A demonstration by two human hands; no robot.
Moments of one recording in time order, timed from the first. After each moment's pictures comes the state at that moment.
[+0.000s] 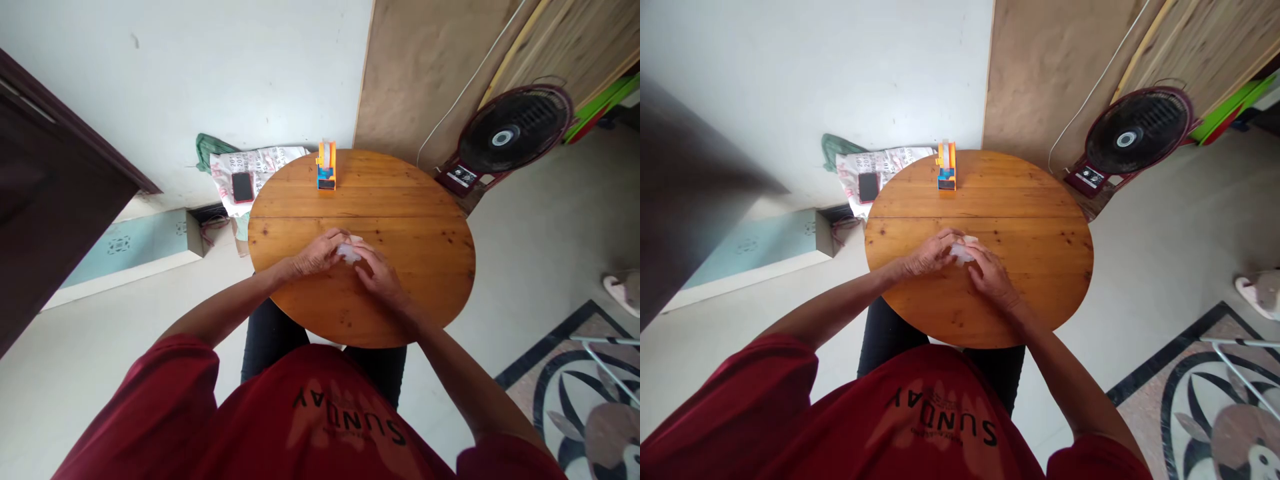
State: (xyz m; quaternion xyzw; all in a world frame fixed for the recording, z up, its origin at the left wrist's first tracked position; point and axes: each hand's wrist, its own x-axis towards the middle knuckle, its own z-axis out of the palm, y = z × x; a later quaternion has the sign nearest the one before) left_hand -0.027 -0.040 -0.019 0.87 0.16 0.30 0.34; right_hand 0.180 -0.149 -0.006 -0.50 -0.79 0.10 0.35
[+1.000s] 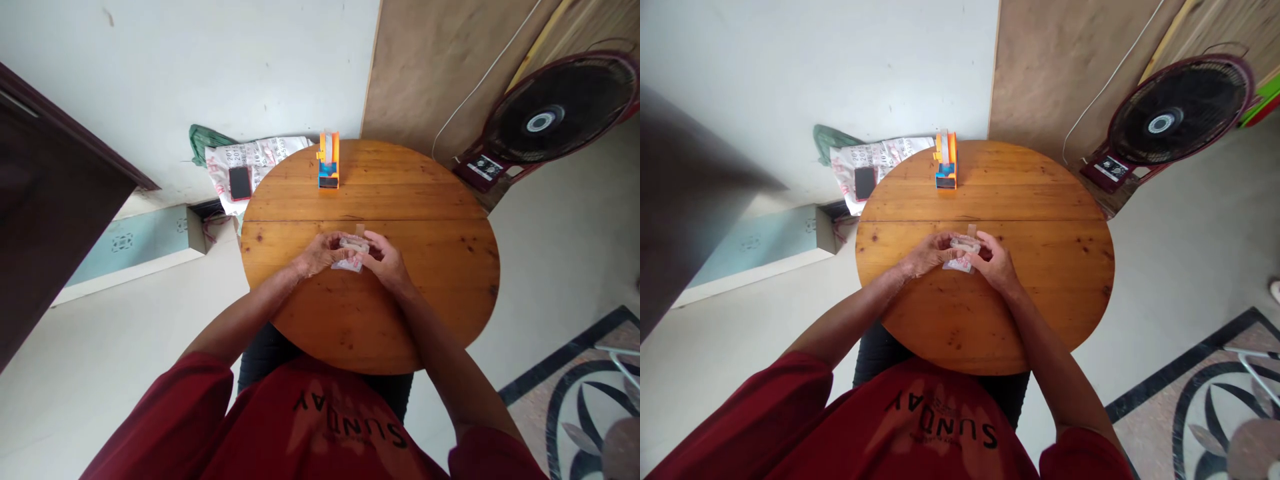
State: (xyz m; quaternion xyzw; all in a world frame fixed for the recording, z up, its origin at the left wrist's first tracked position) left_hand -0.002 -0.032 -0.009 0.50 0.26 0.28 0.78; right_hand 0.190 -0.093 -0.018 -0.58 -0.55 0.41 0.45
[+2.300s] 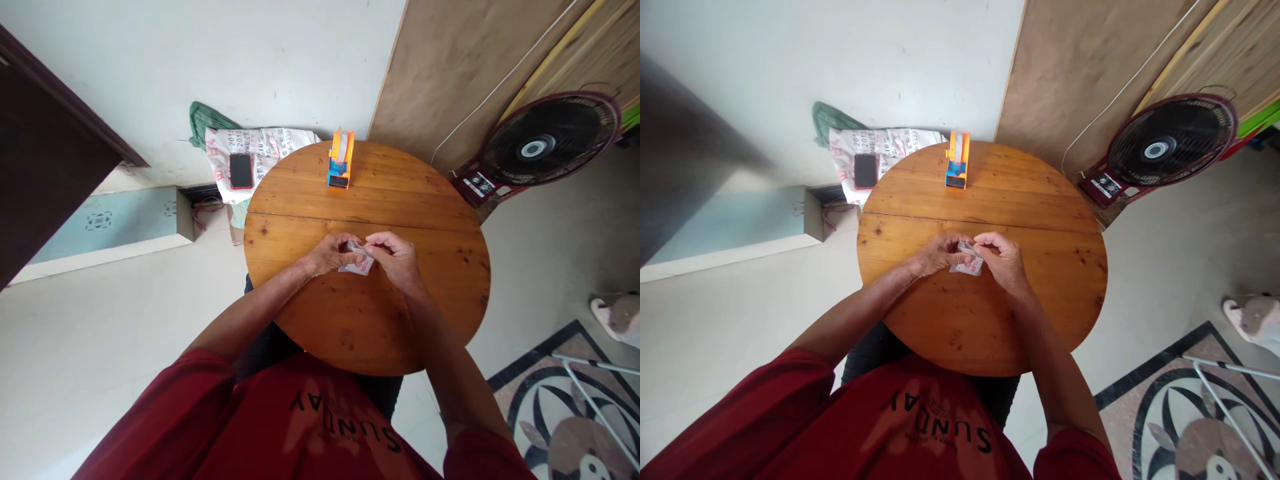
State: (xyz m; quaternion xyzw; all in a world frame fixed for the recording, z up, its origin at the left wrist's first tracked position) left_hand -0.003 -0.029 -0.023 0.51 0.25 0.30 0.76; right_hand 0.179 -0.081 0.018 -0.57 -0.61 0.31 0.45
